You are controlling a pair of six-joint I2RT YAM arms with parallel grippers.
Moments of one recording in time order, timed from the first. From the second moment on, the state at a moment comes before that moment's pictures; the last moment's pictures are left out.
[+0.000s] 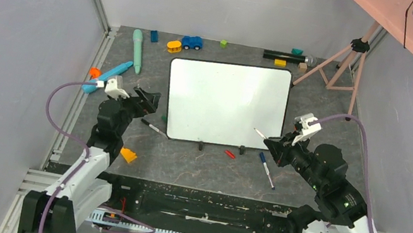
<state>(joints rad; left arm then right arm) -0.07 0.83 0.31 0.40 0.07 -0.58 0.61 0.52 0.74 -0.48 -0.05 0.18</state>
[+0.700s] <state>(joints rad) -0.07 1.00 0.27 0.58 0.34 -0.41 0.61 0.54 0.74 -0.45 -0.07 0.16</state>
